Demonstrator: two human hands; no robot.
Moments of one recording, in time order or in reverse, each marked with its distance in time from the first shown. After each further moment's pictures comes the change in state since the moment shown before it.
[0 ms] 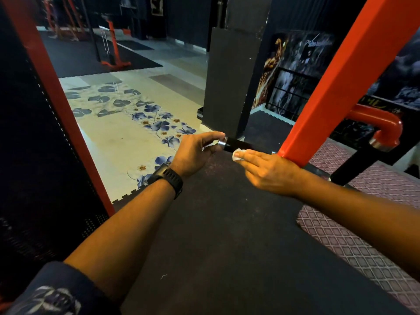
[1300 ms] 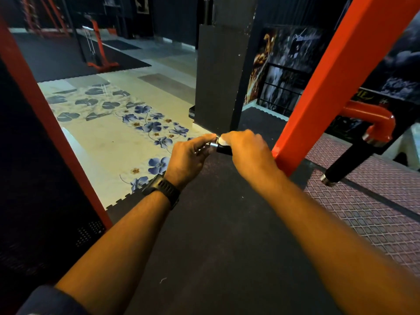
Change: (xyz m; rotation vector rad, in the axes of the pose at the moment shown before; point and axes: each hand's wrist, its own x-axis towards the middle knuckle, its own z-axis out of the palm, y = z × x) left_hand -0.005 0.002 0.008 0.094 0.087 0.022; right_hand 0.064 0.010 -0.058 0.690 -0.193 0.929
